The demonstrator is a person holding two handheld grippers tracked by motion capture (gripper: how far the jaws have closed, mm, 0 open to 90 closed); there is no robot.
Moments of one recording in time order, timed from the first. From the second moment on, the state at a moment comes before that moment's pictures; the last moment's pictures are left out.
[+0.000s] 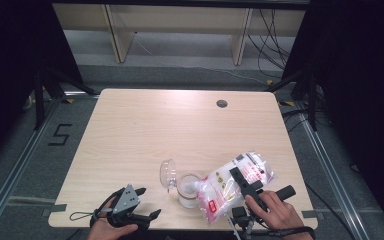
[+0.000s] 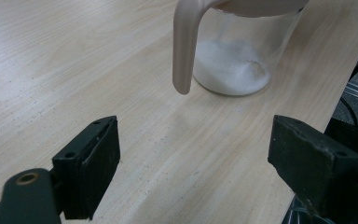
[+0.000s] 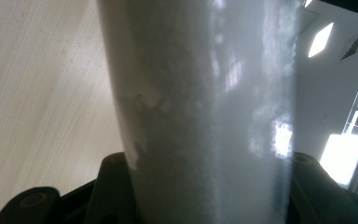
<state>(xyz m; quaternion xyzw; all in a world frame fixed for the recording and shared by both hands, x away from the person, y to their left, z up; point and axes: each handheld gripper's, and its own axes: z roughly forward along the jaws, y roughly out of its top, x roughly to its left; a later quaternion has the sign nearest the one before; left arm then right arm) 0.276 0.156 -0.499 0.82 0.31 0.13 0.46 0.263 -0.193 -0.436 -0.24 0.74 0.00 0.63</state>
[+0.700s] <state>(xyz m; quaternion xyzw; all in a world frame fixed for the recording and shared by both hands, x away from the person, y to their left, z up) 0.278 0.158 -0.498 0.83 0.30 0.14 0.45 0.263 -0.193 -0.432 -0.24 0.73 -0.01 0.64</state>
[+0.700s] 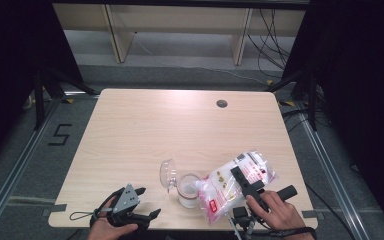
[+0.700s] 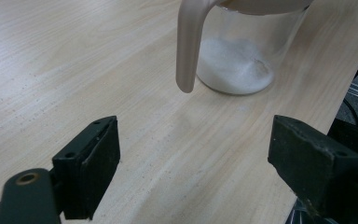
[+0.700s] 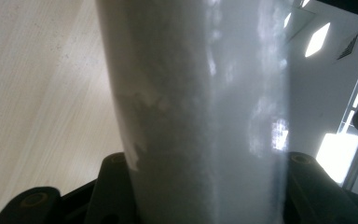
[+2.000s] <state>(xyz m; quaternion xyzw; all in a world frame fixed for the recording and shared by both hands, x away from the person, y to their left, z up) 0.276 0.156 -0.497 0.82 0.31 0.14 0.46 0.262 -0.194 -0.438 -0.23 0.73 0.01 0.64</state>
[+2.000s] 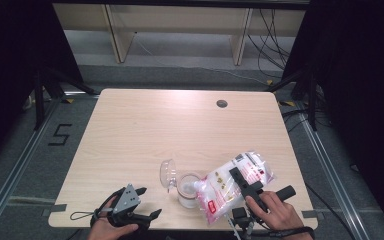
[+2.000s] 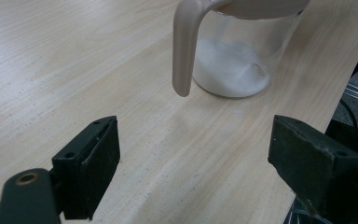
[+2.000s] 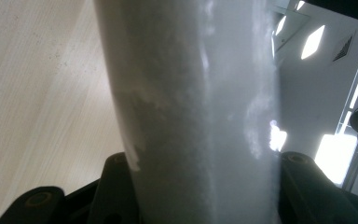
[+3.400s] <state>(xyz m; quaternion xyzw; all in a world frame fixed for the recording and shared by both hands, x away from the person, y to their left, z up) 0.276 0.155 -0.498 0.82 0.32 0.13 0.47 0.262 -0.193 -0.435 -0.24 0.73 0.01 0.64</state>
